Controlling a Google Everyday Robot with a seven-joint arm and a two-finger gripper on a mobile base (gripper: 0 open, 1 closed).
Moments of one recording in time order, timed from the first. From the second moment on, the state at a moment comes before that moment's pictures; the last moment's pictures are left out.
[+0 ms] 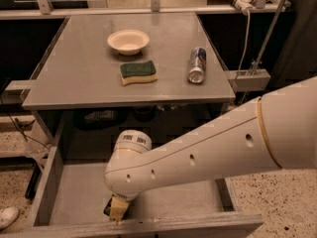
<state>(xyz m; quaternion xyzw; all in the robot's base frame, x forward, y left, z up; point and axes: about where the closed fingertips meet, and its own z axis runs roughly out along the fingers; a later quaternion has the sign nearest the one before) 0.430 0.094 0.586 -0.58 0.80 0.00 0.13</state>
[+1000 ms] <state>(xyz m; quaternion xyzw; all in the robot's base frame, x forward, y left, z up) 0.430 0.094 0.586 -0.58 0.80 0.00 0.13</state>
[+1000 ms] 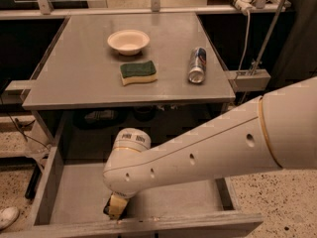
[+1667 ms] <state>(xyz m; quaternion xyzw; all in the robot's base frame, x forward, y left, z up) 0.430 0.094 0.595 -0.58 0.80 0.00 0.13</state>
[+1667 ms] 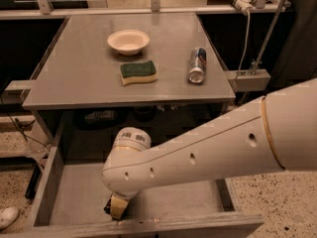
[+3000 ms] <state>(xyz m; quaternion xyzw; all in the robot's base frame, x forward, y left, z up) 0.470 0.064 0.665 -0.50 0.85 -0.04 0.15</state>
